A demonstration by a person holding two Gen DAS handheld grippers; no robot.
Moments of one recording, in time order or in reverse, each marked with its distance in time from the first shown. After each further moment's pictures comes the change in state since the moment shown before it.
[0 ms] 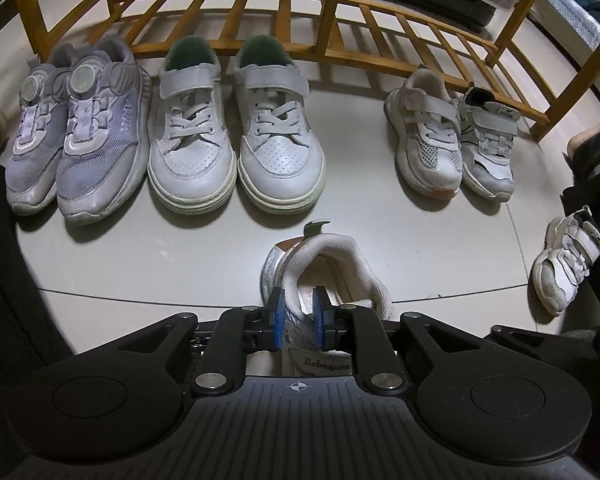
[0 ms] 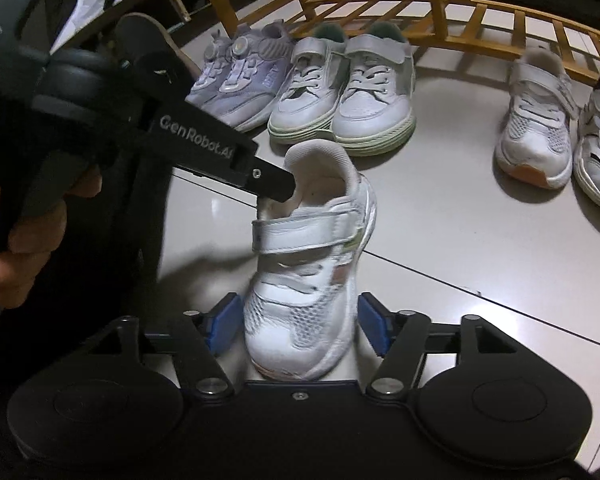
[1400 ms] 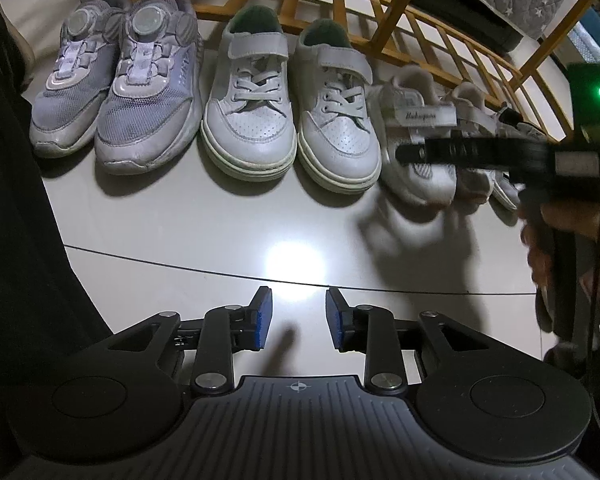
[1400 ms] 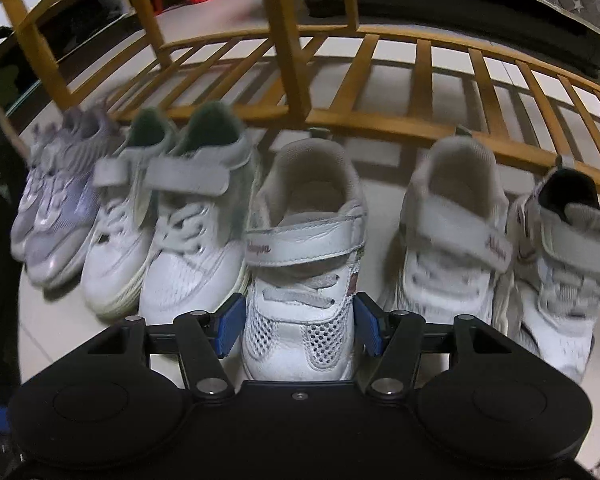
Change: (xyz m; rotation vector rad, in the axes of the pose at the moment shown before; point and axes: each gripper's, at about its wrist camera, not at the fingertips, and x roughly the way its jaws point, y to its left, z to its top) left arm 0.006 0.058 -0.016 -0.118 0.017 -0.041; right arm 0.054 -0.090 0.121 0.144 -0.069 -0.293
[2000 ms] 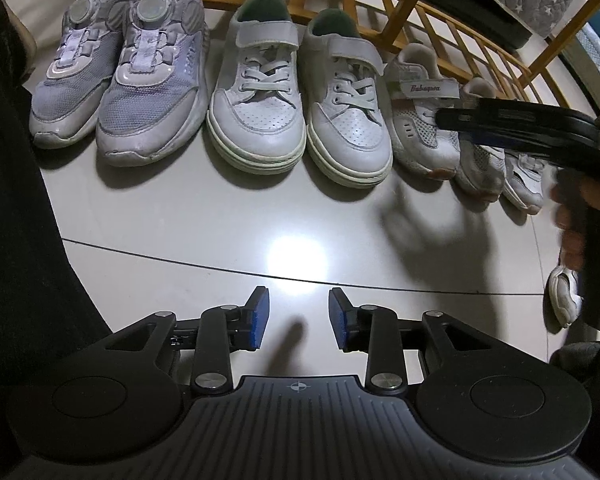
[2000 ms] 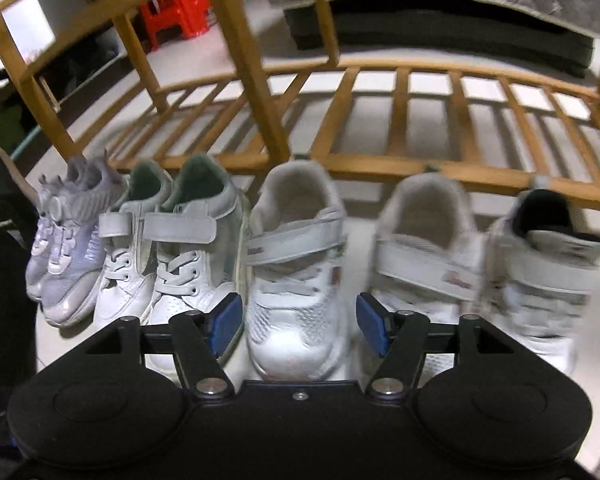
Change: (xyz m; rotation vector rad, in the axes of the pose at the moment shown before) left arm 0.007 0.000 -0.001 -0.009 0.017 0.010; right arm -0.040 -0.027 -0.001 0.077 -0.096 0.052
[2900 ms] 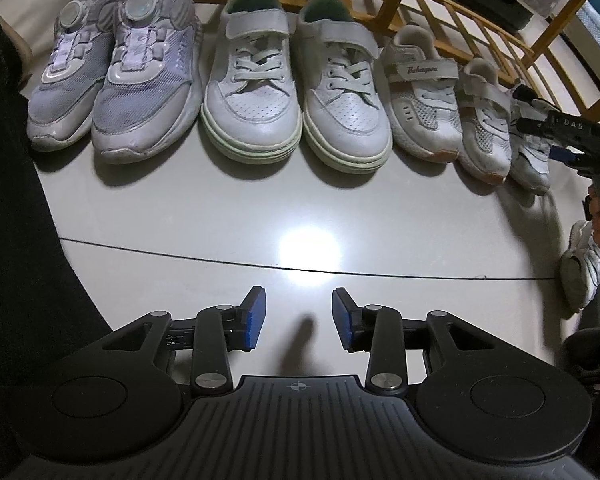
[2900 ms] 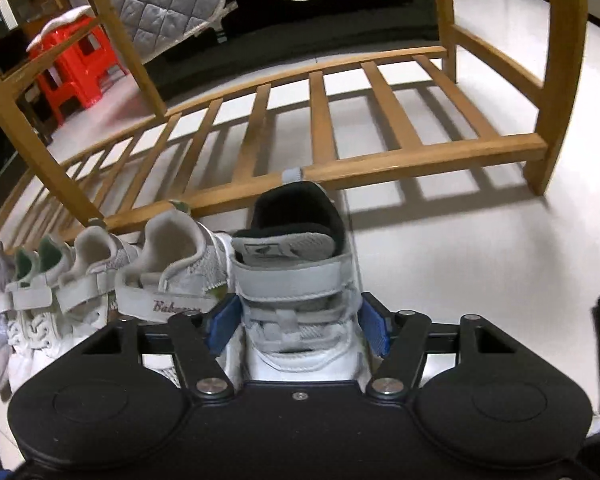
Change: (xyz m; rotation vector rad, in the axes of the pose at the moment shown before) left arm 0.006 -0.009 0.000 0.033 0.034 0.044; right arm -0.007 -0.121 -0.008 0.246 -0.087 -0.164
